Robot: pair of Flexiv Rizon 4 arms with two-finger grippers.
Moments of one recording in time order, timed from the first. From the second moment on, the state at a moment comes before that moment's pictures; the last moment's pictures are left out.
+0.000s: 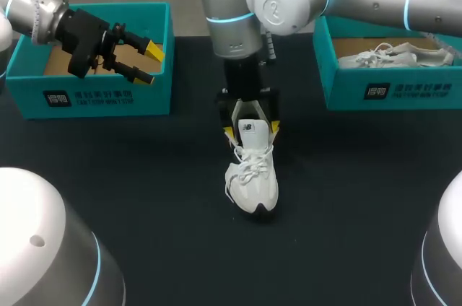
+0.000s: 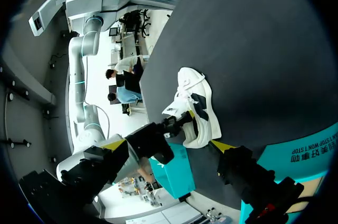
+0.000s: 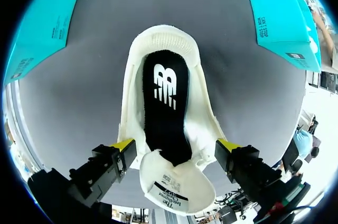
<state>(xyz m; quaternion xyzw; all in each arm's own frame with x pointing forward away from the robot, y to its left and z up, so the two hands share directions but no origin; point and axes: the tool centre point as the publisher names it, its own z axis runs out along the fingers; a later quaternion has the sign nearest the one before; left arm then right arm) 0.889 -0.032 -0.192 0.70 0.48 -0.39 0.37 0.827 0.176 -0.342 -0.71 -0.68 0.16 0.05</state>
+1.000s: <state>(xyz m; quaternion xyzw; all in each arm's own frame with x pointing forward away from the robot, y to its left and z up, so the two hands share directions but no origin) 0.889 -0.032 -0.192 0.70 0.48 -0.39 0.37 0.767 0.169 -0.329 -0.72 -0.67 0.17 0.04</state>
